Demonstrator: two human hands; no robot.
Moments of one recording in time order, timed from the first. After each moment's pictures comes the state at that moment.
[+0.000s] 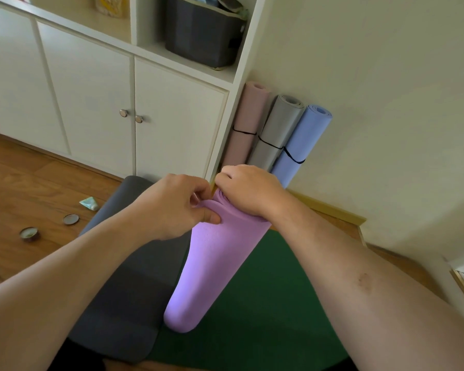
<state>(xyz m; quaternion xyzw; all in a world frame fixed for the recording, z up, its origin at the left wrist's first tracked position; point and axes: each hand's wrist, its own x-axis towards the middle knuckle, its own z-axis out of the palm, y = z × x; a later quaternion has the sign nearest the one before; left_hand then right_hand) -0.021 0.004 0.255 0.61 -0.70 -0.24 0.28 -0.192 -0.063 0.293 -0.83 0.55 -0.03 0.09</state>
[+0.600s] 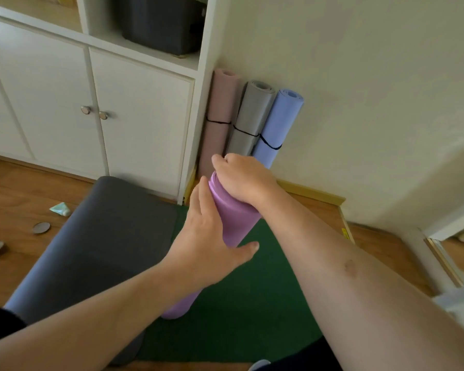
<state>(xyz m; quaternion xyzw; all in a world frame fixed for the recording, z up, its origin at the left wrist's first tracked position) -0.137 0.040 0.212 0.56 -0.67 -0.31 0.38 -0.230 -0.056 0.298 -0.73 0.65 -0.10 0.17</state>
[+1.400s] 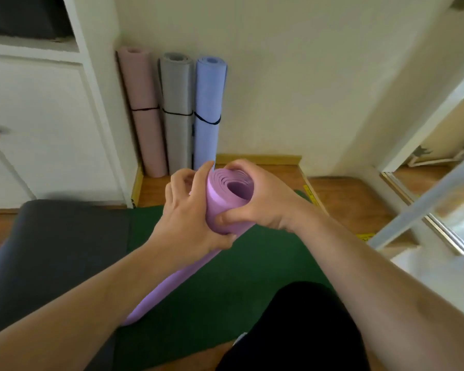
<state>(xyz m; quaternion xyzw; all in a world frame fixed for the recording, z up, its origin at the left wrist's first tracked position) -0.243 -0.002 0.198 0.47 -0.79 -0.23 0.31 -0.434 0.005 0.259 -0.69 0.60 -0.25 0.31</state>
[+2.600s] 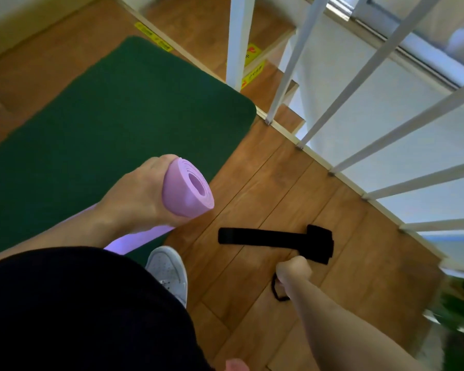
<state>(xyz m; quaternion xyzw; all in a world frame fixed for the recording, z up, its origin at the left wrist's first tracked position) -0.531 0.045 -0.010 0.19 -0.93 -0.31 -0.06 -0.624 0.387 -0.196 0.30 0.86 -0.15 0.39</state>
